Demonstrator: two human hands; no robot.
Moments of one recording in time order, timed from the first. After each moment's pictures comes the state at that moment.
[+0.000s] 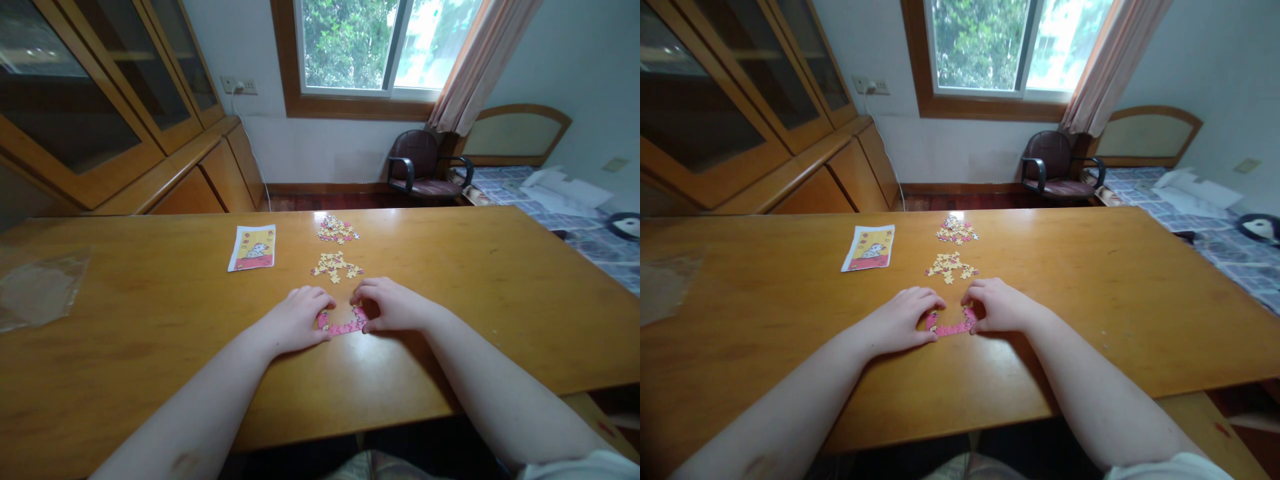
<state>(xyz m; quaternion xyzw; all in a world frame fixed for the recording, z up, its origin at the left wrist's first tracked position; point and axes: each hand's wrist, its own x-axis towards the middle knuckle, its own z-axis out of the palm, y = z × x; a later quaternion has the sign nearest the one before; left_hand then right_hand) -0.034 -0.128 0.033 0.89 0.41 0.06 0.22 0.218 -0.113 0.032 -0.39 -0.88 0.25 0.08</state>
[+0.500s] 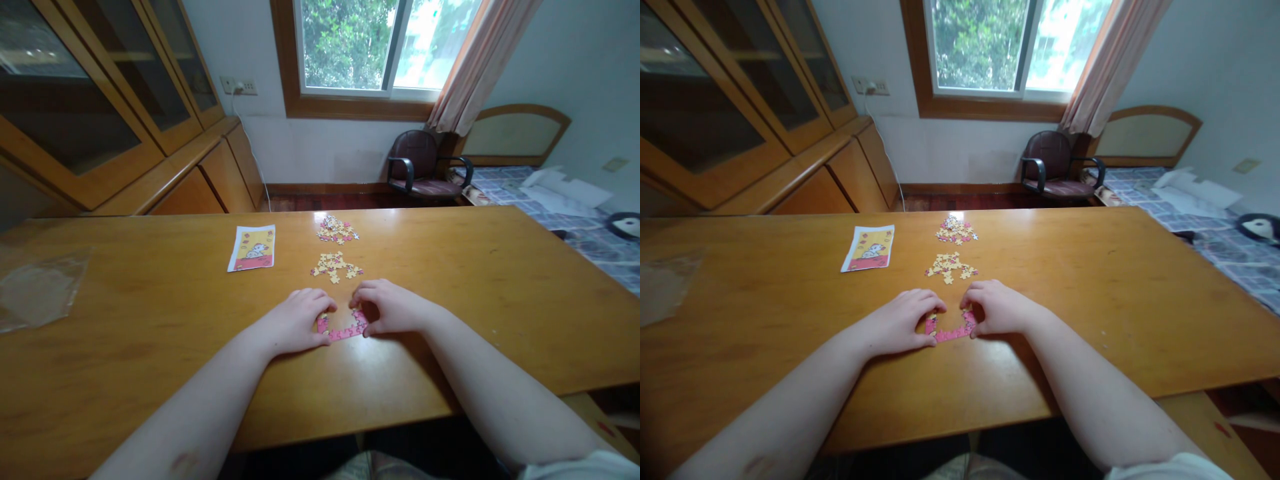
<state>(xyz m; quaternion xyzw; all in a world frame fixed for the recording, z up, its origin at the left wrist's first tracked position) -0.035 -0.128 0.034 0.89 0.39 0.06 0.24 0.219 -0.114 0.033 -0.37 -0.89 0.26 0.08</state>
